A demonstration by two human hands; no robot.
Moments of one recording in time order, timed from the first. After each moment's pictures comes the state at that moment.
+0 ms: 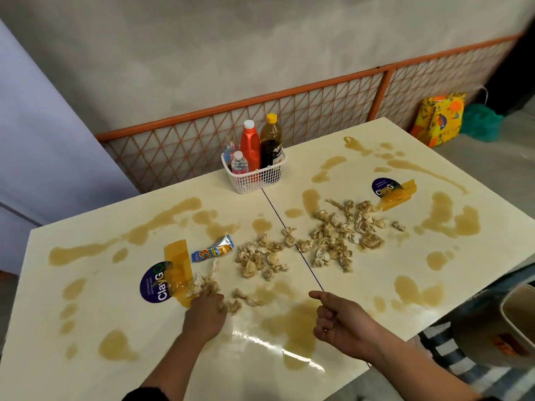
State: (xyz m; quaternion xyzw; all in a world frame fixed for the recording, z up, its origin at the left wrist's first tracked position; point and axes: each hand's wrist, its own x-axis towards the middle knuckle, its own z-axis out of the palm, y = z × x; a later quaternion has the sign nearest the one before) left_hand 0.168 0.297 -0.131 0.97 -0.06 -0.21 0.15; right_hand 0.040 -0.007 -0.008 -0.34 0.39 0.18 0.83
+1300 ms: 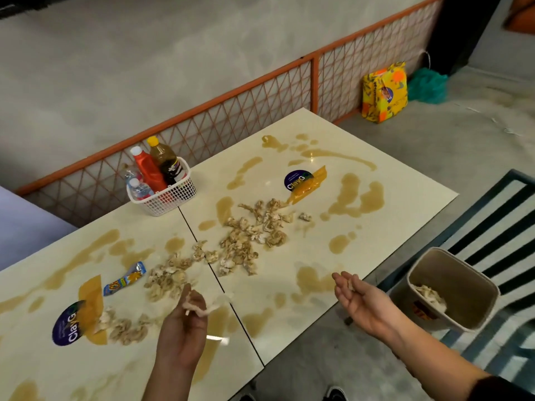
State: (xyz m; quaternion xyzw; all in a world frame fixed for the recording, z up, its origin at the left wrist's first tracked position) left_hand 0.055 0.028 0.007 0.24 0.24 -0.20 0.92; right_hand -0.072 -0.313 -0.053 -0.15 0.39 -0.03 0.91
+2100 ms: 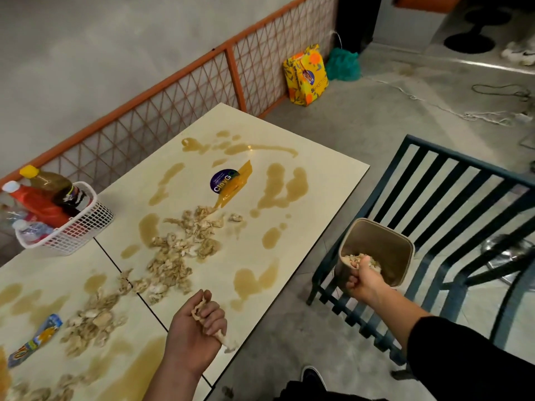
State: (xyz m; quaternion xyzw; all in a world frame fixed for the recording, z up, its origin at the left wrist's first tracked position) left_hand 0.011 -0.133 0.011 0.28 0.27 -0.46 0.80; right_hand -0.140 -0.463 -0.137 -0.16 0.64 -0.11 0.74
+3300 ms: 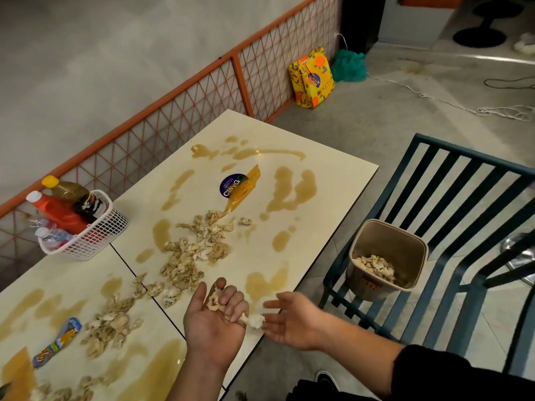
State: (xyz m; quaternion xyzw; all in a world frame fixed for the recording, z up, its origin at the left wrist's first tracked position) left_hand -0.005 -0.160 0.040 0.26 0.23 -0.39 0.85; right_hand -0.089 -0.297 -0.060 -0.18 0.40 0.20 0.88
